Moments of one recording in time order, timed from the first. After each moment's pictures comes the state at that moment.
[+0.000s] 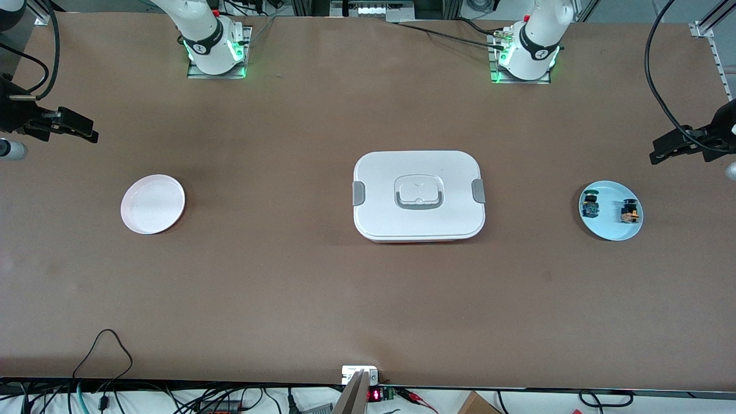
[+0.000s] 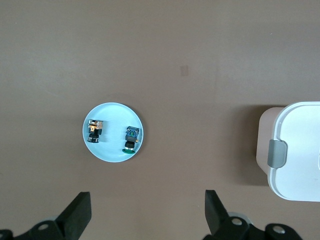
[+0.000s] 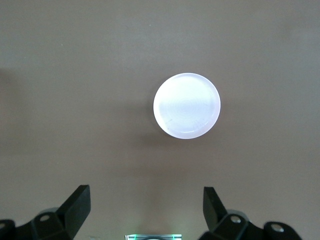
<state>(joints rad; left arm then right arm) 0.07 0.11 -0.02 -1.46 0.03 1.52 -0.01 0.08 0.02 -0.13 -1.62 -0.01 1.53 -0.02</state>
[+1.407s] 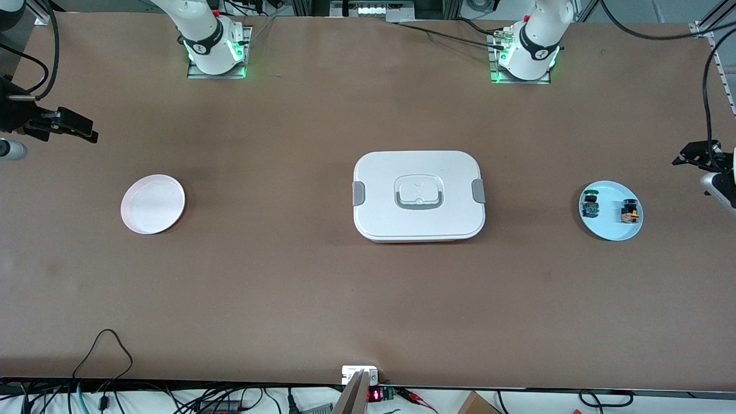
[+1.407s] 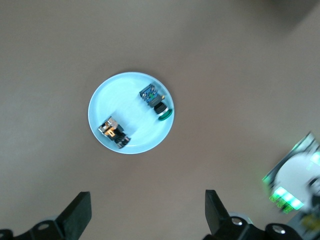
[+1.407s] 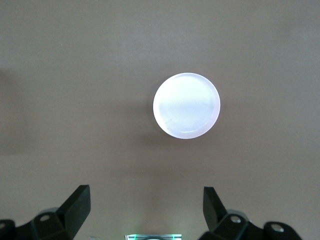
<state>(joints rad) 0.30 0.37 0.00 -1.48 0.09 1.54 1.17 0.08 0.03 -0.13 -1.62 -0.01 1.53 -0.02</state>
